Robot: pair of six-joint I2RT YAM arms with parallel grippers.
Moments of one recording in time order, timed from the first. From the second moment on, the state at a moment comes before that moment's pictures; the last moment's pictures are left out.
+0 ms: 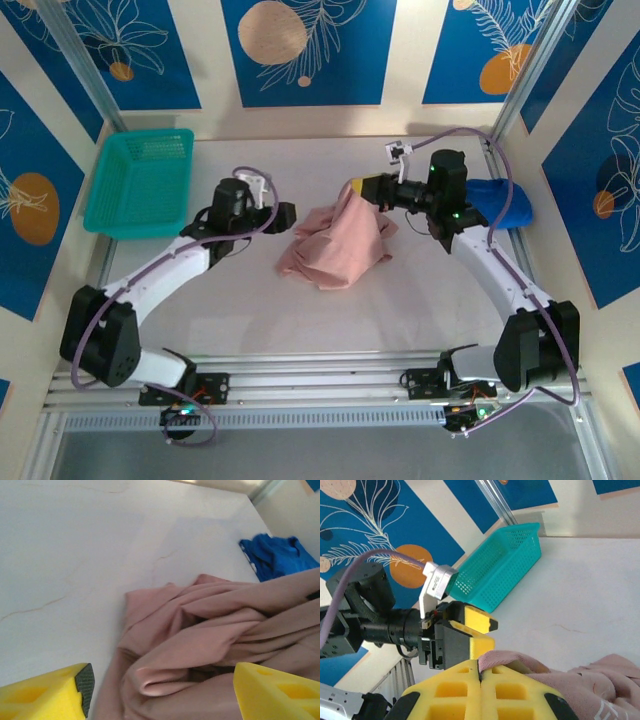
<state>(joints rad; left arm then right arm) -0.49 1.43 1.00 -0.13 0.21 -0.38 0.23 1.30 1.02 0.03 -0.89 0.42</state>
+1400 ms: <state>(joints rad) -0.24 1.32 0.72 -0.12 0.26 -0.47 0.28 1.03 0.72 -0.22 -0.39 0.43</state>
